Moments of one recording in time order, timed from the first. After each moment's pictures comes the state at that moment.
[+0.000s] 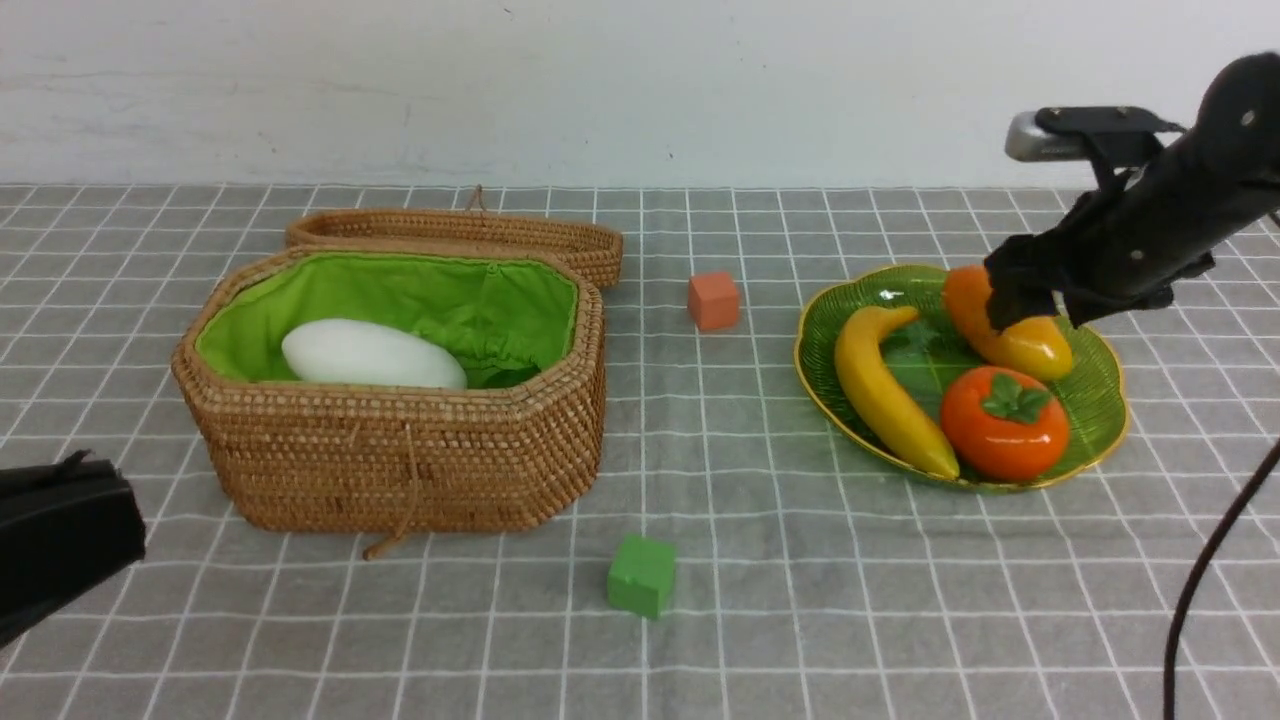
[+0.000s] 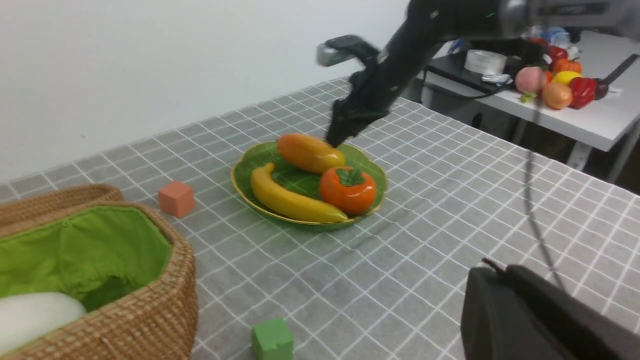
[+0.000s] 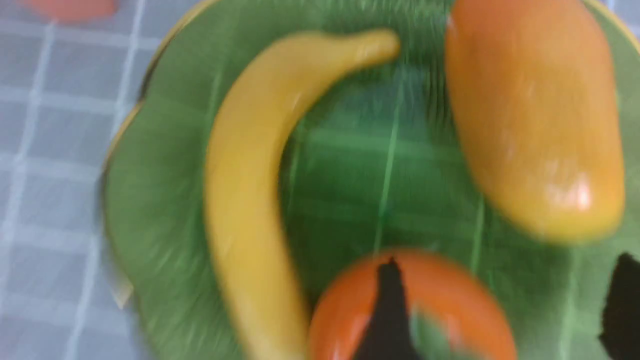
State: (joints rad) right arm 0.03 1.91 -1.64 0.22 0.84 -0.21; left arm -0.56 0.44 -0.78 -0.40 0.58 0.28
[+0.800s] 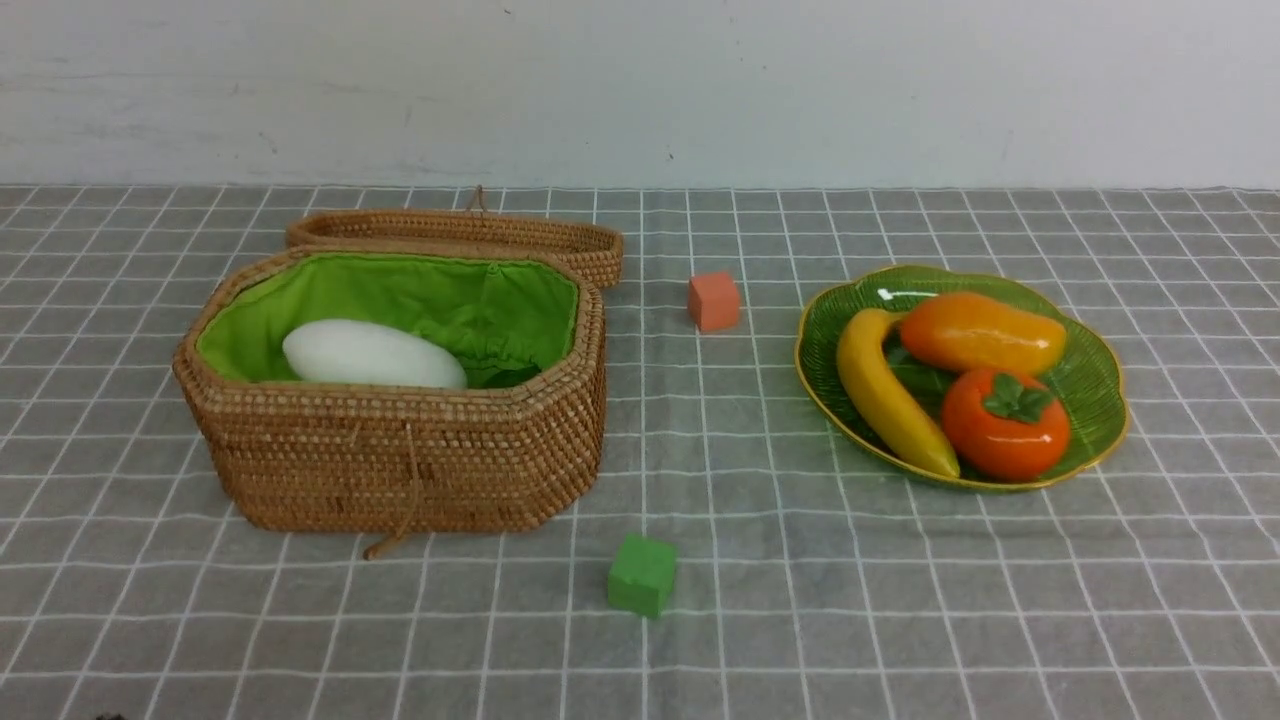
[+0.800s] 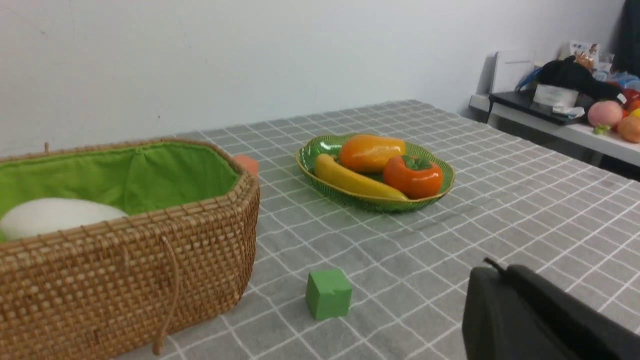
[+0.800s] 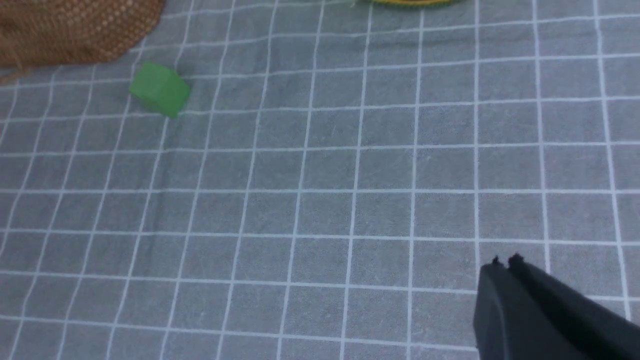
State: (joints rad) right arm 0.03 0.39 -0.71 0.23 1.13 0.02; left arm -0.56 0.04 -0.24 -0.32 0.33 0.19
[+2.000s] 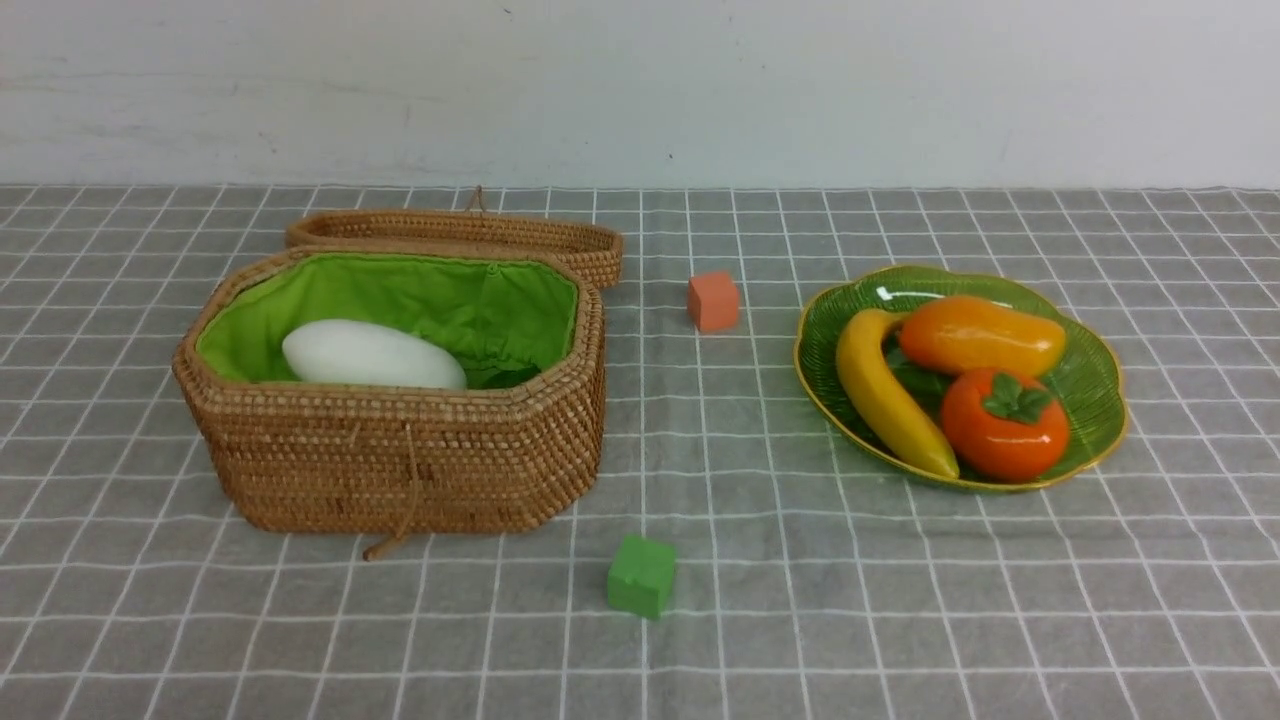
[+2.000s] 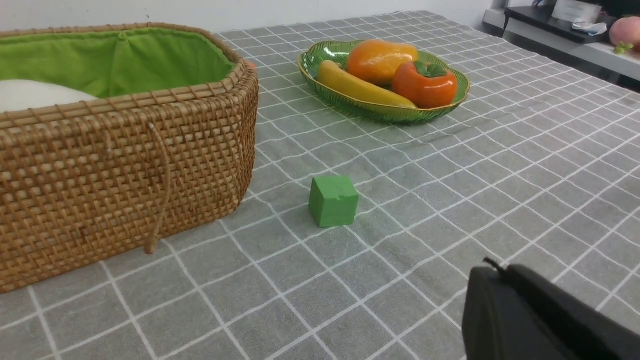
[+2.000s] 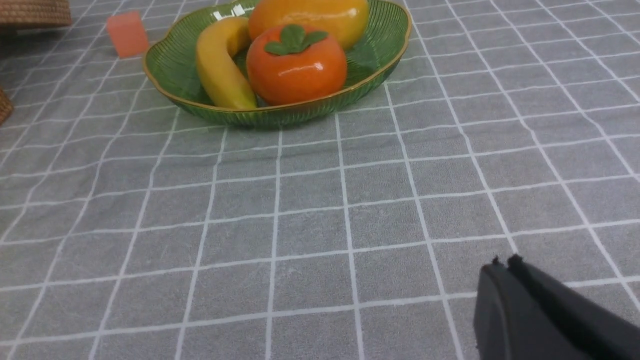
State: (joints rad) right arm 0.03 -0.01 0.02 -0.07 0.38 0.19; left arm -0.56 0.04 -0.14 -0.32 0.35 0.19
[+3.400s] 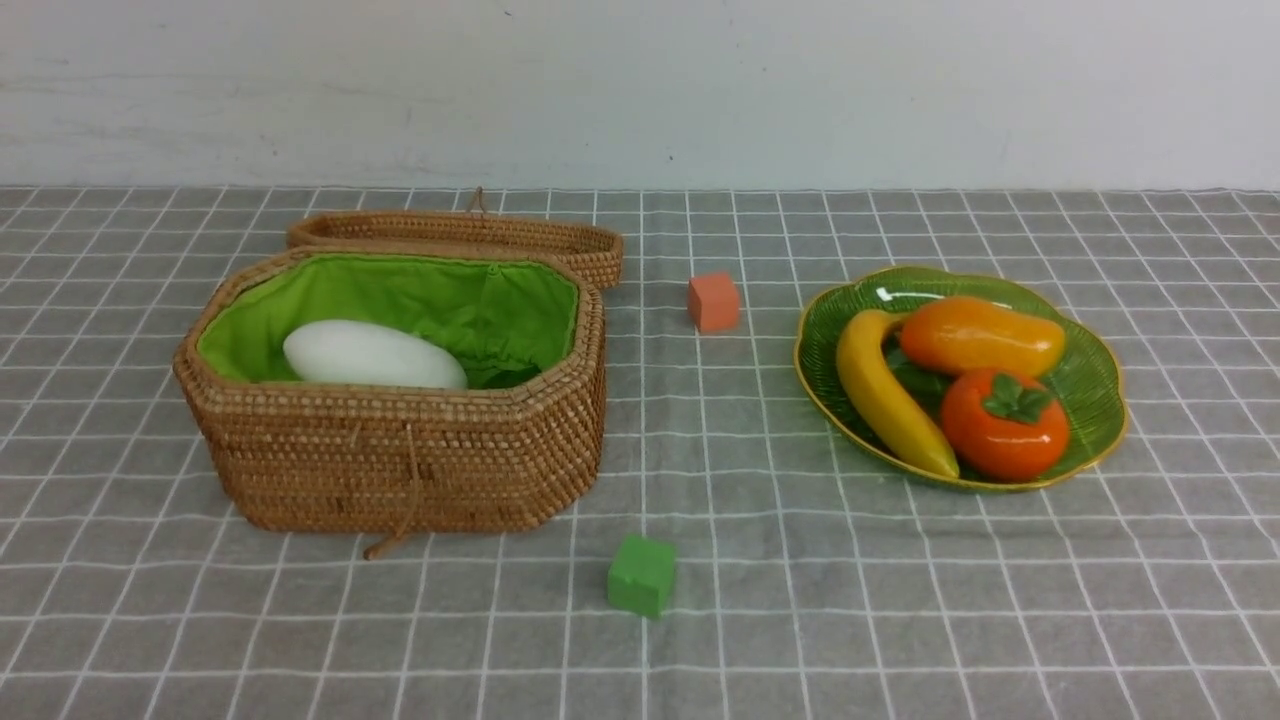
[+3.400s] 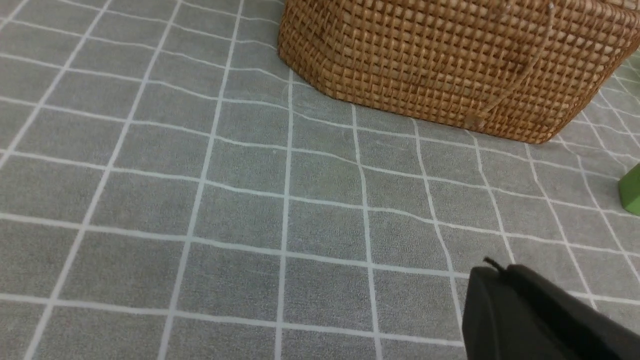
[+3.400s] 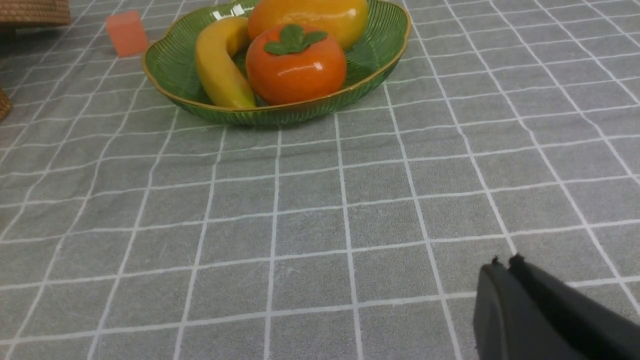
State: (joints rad) right arm 0.03 -0.01 0.02 -0.07 0.38 0.19; left arm -0.13 -0.01 0.03 0.00 0.38 -0.33
